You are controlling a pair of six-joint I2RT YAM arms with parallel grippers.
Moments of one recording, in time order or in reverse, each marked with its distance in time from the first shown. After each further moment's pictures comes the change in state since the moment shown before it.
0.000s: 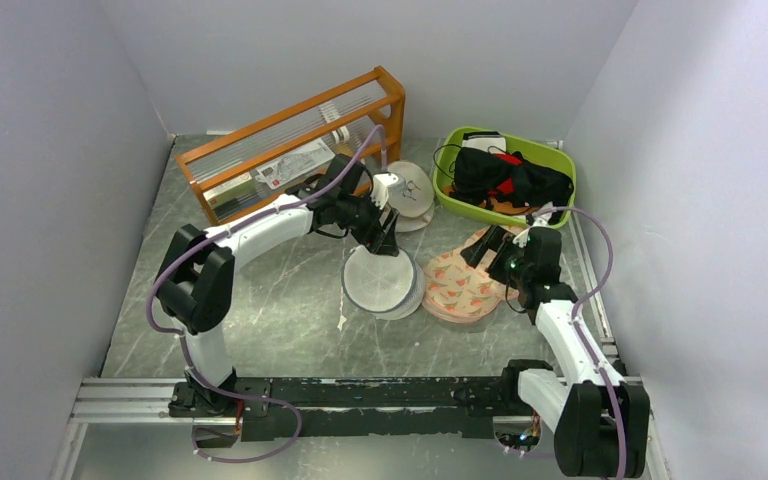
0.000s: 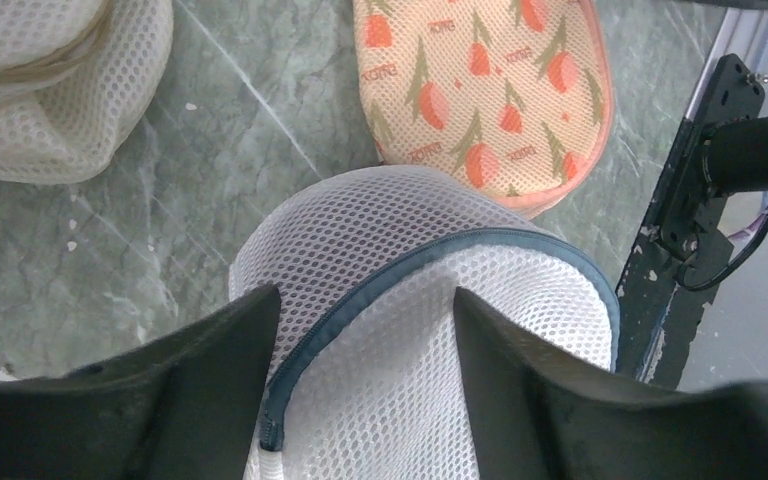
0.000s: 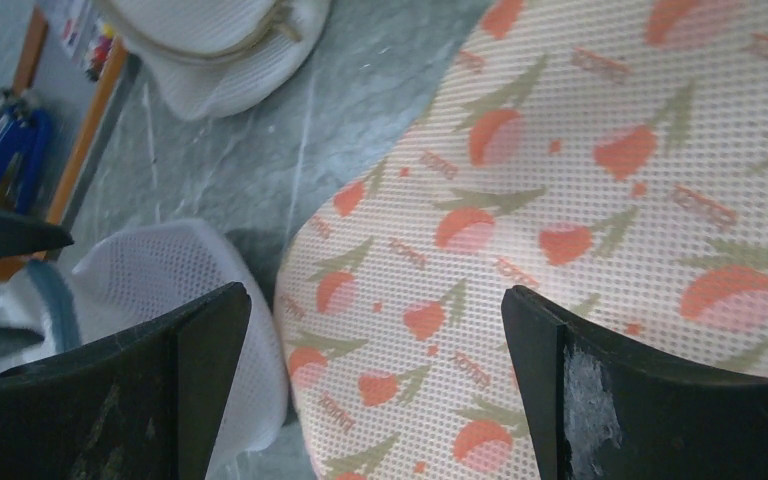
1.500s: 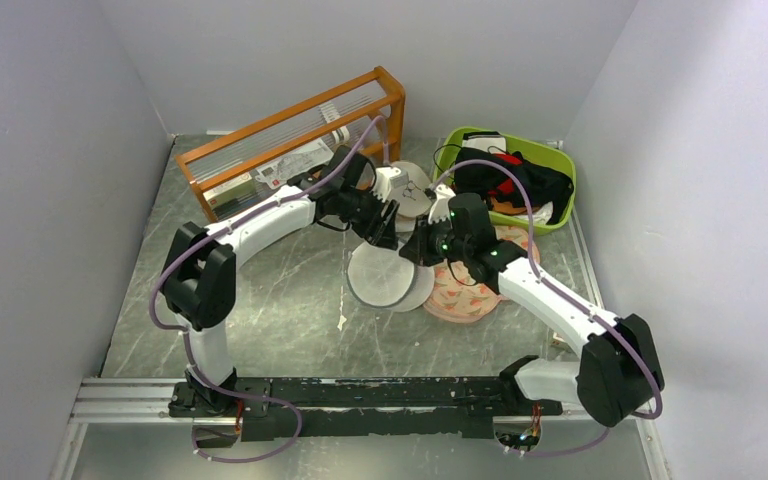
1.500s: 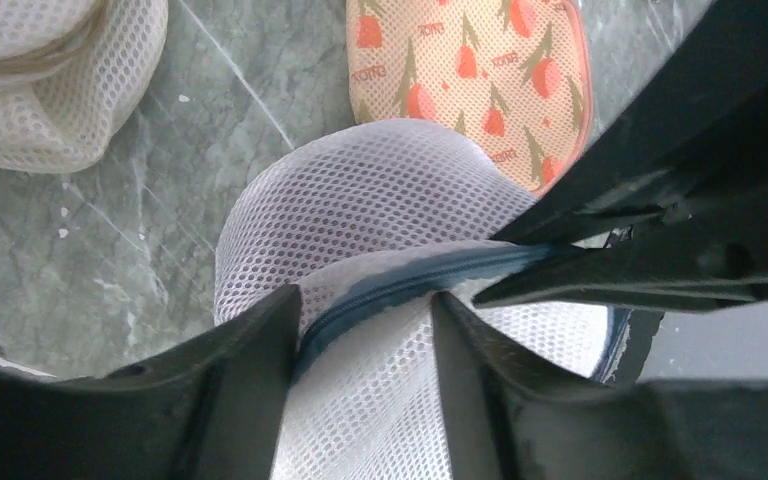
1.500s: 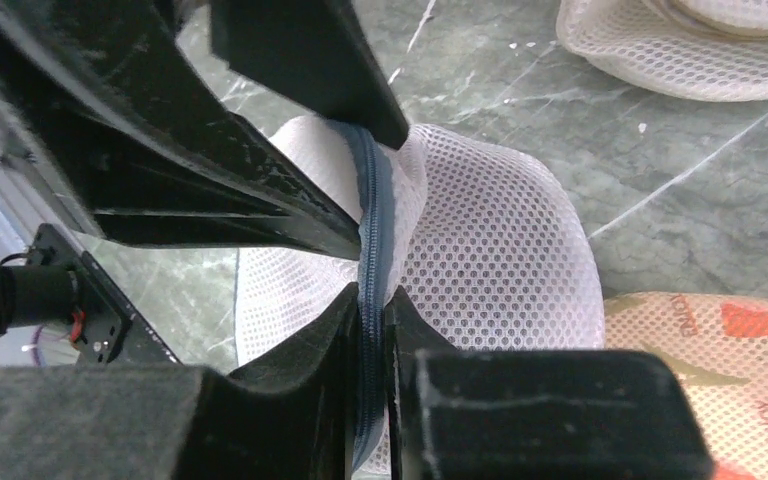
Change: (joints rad) left arm 0.000 0.040 0.121 -0.138 -0.006 -0.035; right arm 0.553 0.256 0.328 -0.014 -0.066 -0.164
